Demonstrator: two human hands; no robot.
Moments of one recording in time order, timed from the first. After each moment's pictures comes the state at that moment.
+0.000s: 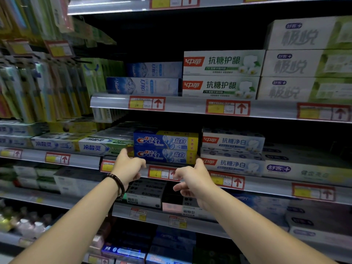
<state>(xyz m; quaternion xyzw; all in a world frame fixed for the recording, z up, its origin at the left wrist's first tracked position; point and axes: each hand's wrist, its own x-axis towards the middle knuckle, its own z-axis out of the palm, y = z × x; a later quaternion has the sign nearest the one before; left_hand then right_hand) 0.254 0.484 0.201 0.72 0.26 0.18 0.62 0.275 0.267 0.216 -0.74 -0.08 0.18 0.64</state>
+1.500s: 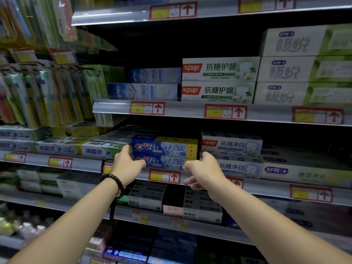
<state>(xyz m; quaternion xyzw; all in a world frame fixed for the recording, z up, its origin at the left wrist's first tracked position) 0.246 0.492 0.214 0.82 0.23 0.22 0.47 0.272 0.244 0.249 -0.80 -0.10 0.10 0.59</state>
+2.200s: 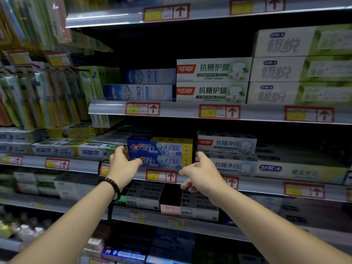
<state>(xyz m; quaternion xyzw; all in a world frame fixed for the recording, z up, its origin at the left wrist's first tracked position) 0.240 0.485 0.213 0.80 0.25 0.25 0.49 0.269 0.230 0.241 -0.79 -0.15 0.12 0.57</state>
